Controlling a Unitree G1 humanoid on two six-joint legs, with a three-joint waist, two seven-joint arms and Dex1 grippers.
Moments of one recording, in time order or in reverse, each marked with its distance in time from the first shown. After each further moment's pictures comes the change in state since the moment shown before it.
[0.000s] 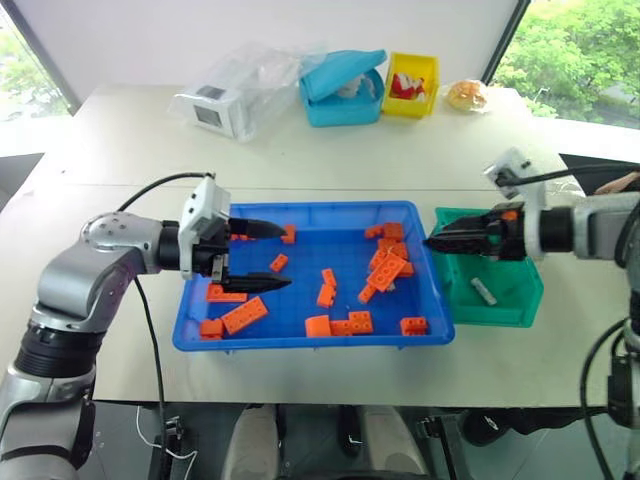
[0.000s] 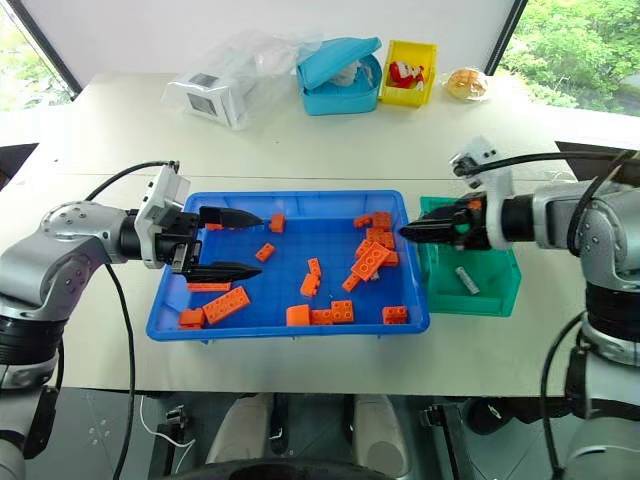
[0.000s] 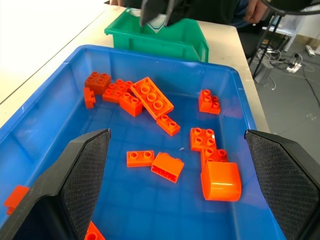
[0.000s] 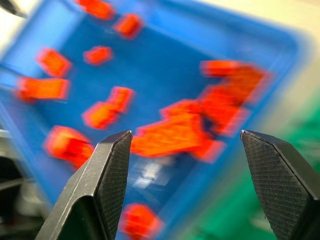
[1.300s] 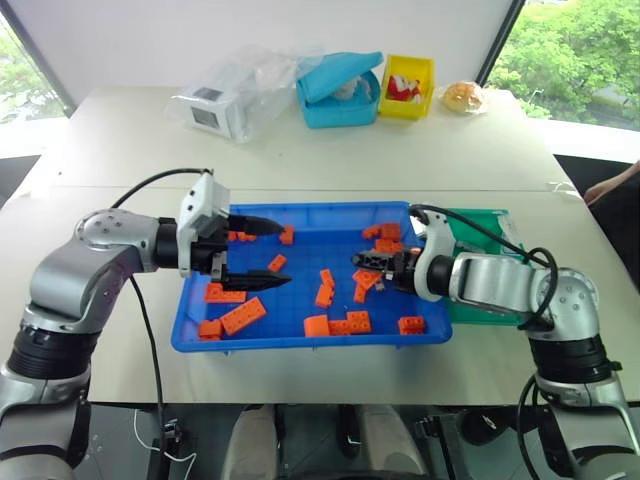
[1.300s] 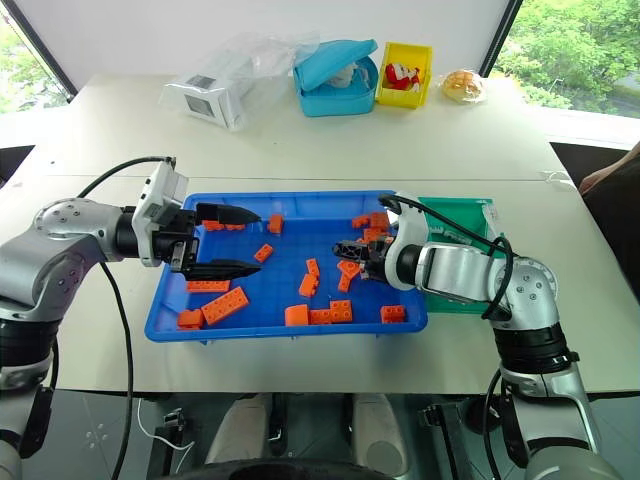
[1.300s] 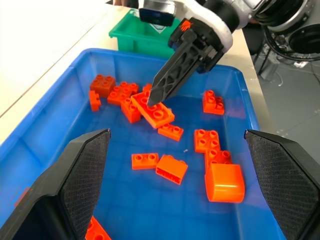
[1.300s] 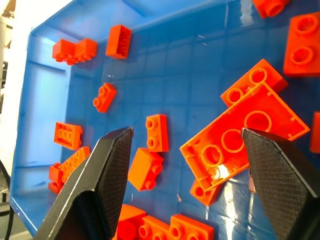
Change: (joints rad) left arm -0.012 0.017 0.010 -0.025 -0.003 0.025 0.028; right arm 0.200 0.246 0.212 0.078 1.218 -0.510 -1.596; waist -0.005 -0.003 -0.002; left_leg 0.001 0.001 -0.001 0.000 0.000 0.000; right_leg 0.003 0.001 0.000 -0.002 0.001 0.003
